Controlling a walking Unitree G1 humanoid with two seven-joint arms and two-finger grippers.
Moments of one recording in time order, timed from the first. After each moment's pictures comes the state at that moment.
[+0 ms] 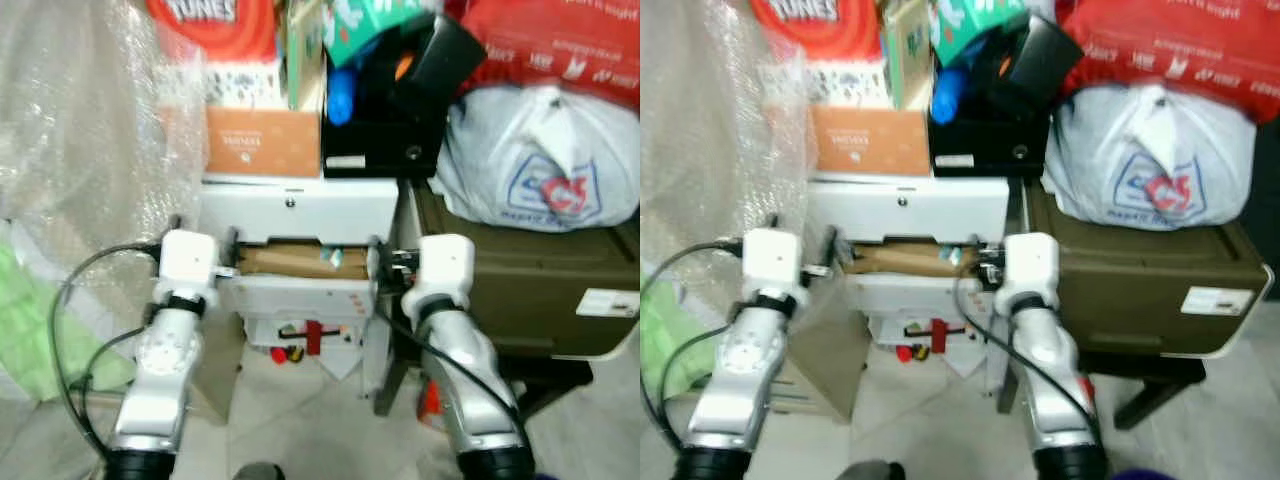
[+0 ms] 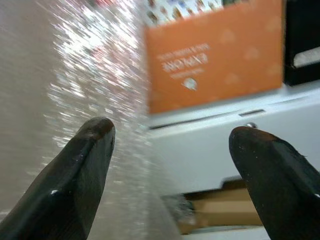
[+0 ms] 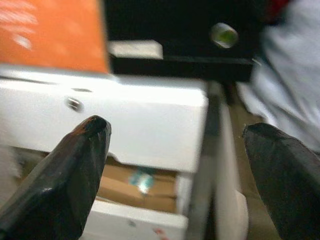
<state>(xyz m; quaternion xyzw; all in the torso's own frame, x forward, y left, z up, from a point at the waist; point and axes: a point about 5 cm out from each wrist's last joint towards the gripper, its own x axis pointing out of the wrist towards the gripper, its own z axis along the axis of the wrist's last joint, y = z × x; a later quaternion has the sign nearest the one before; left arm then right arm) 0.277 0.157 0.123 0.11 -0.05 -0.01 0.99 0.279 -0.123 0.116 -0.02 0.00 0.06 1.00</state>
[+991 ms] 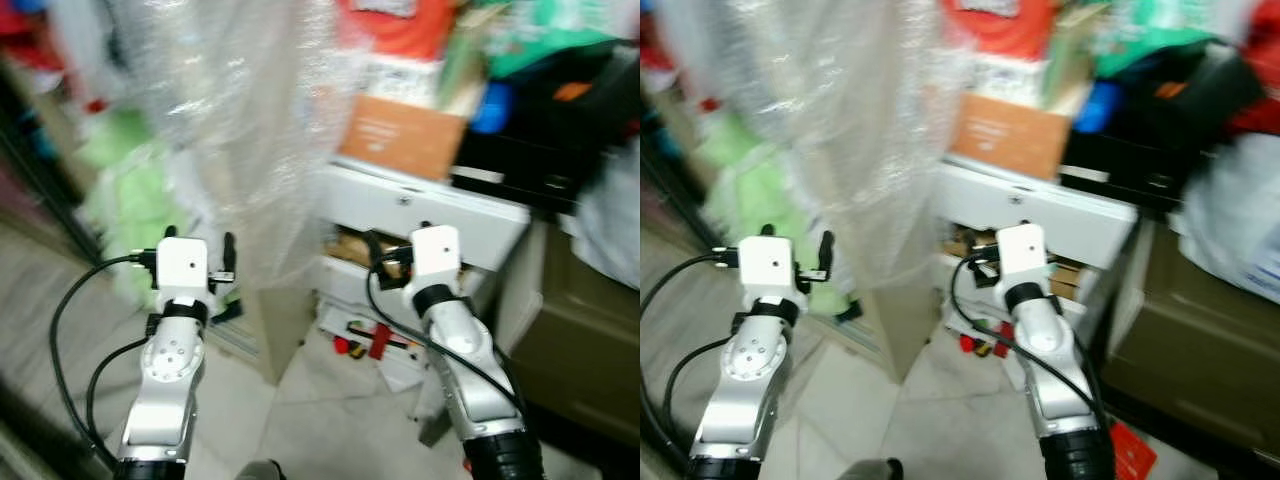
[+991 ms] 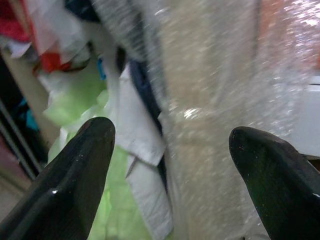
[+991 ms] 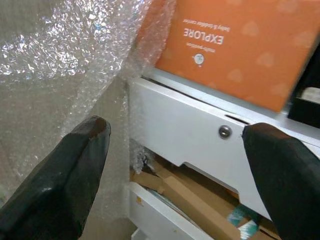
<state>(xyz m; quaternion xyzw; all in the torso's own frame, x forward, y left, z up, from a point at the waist) 0.270 0.158 0.117 0.07 -0.03 0.02 1.00 0.289 -0.121 0.118 -0.04 -0.01 0.09 1.00</state>
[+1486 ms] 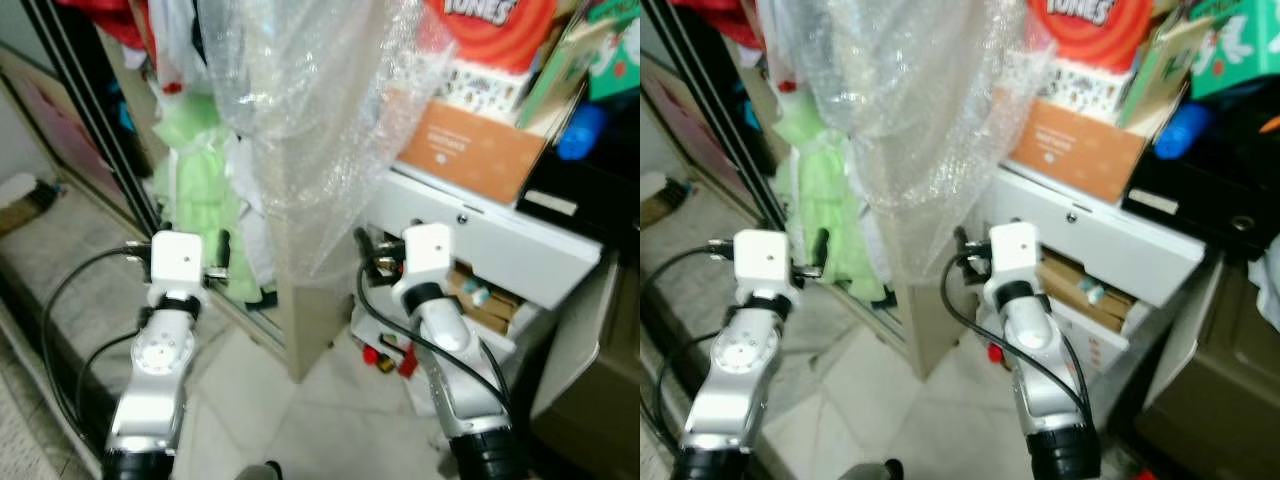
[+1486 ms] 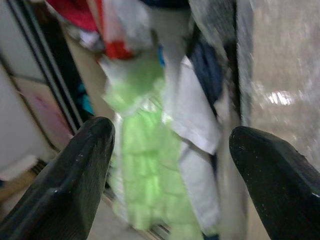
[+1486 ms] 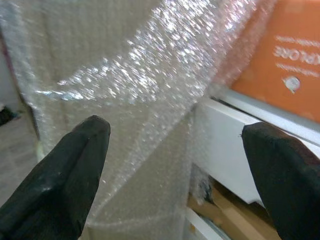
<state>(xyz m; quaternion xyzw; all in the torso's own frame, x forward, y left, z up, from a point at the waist) 0.277 0.163 0.121 0.09 -0.03 0.01 1.00 0.291 -0.113 0.121 -0.04 -0.02 0.09 0.99</state>
